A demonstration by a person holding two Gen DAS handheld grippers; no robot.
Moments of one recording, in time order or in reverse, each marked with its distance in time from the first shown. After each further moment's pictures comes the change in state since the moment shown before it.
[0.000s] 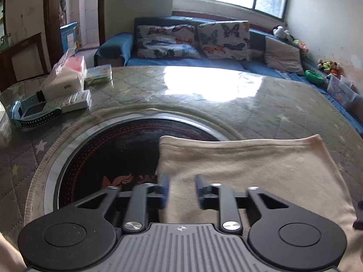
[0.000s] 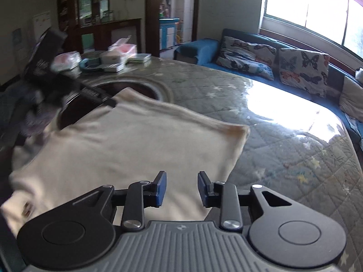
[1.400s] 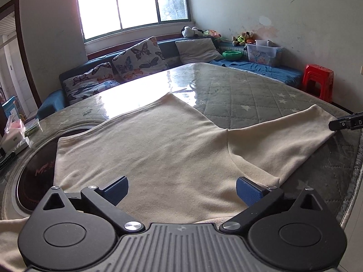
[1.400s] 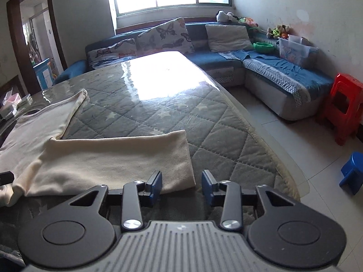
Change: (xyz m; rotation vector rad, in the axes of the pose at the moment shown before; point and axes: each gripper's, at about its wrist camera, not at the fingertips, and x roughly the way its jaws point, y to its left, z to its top) left arm -0.095 -0.148 -0.125 0.417 -0.115 -0.182; right arm -0.151 -0.074 -0.182 0.617 -0.049 -0.464
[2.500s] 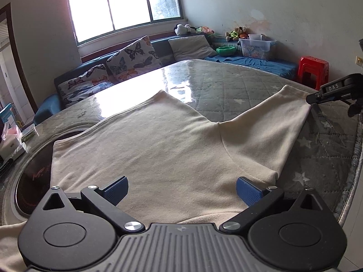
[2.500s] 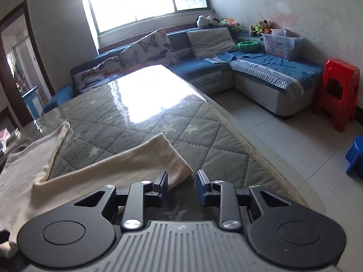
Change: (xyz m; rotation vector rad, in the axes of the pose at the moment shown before) left arm 0.003 -0.007 -0.003 0.040 0.011 -0.004; right arm 0.039 -0.013 0.028 0.163 -0.064 -0.015
